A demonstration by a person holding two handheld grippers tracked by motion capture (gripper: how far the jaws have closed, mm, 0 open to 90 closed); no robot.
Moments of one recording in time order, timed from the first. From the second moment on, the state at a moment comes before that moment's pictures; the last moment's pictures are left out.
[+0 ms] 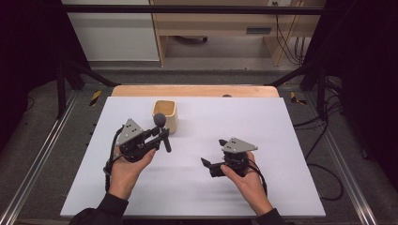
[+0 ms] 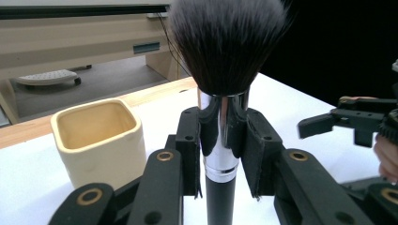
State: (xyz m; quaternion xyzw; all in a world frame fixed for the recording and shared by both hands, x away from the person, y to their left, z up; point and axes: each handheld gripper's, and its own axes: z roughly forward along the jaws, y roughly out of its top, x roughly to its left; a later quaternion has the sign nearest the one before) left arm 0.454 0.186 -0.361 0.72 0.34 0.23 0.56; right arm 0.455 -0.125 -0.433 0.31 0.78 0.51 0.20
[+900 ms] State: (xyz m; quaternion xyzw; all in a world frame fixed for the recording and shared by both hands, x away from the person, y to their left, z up) left arm 0.457 0.197 -0.343 0.71 0.35 0.26 0.55; right arm 0.444 -0.202 -0.440 0.37 0.74 0.51 0.25
